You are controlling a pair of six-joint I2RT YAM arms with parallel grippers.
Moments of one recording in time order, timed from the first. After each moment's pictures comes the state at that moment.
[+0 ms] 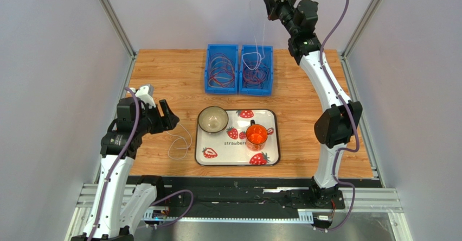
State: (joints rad) left arm -0.06 0.74 0.93 -0.83 0.23 -0.32; right arm 0.27 1.98 2.10 0.15 -0.20 0.13
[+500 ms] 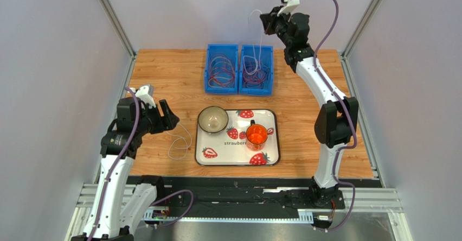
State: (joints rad) left arm -0.06 0.74 0.93 -0.83 0.23 -0.32; right arm 0.27 1.98 1.92 0.24 -0.20 0.20
